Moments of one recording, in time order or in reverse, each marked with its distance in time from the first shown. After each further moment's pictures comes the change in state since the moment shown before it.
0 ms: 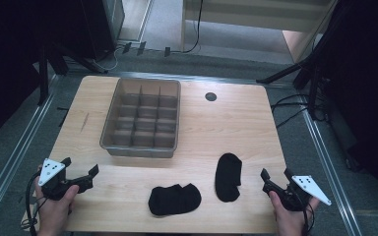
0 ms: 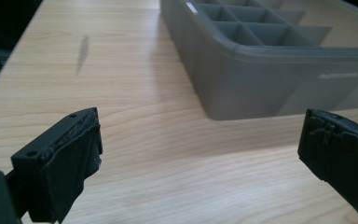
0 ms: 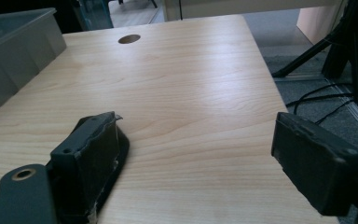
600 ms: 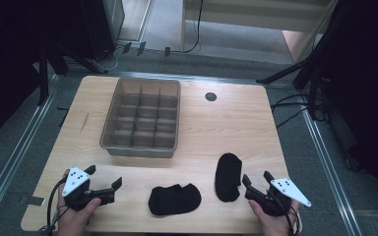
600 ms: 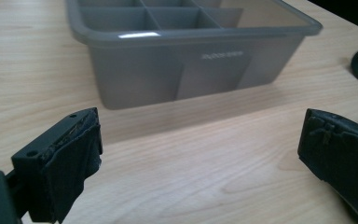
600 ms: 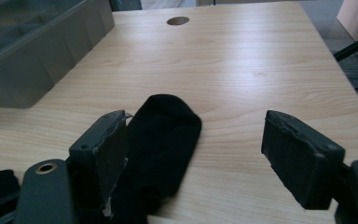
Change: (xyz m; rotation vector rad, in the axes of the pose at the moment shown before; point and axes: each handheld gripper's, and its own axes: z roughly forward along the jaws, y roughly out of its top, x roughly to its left) left arm -0.065 -0.003 -0.005 0.058 -0.145 0.052; right arm 0.052 -0.006 -0.006 0.063 0.097 -0.065
